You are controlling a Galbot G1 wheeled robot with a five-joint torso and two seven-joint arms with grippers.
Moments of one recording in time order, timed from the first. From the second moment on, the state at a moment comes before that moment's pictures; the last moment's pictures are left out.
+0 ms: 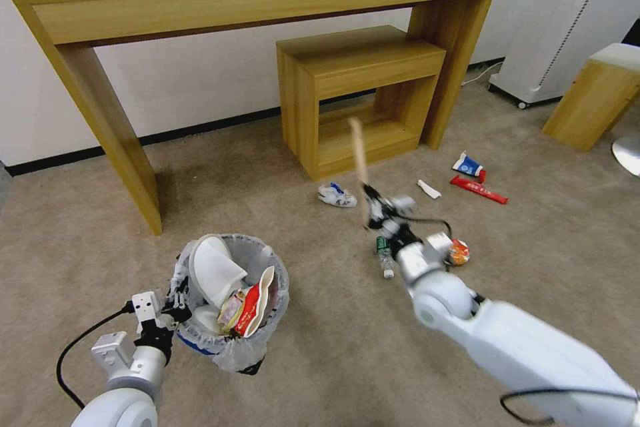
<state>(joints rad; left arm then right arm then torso) 1.66 -1.24 -0.64 -2.14 -0.59 0.21 -0.19 -0.50 0.83 -0.53 1.79 0.87 0.33 0.31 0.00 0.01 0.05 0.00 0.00</state>
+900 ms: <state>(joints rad) 1.66 -1.23 -0.66 -2.22 -0.61 0.22 -0.20 -0.22 0.86 -0.85 1.76 0.76 0.40 0.11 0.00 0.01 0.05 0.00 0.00</state>
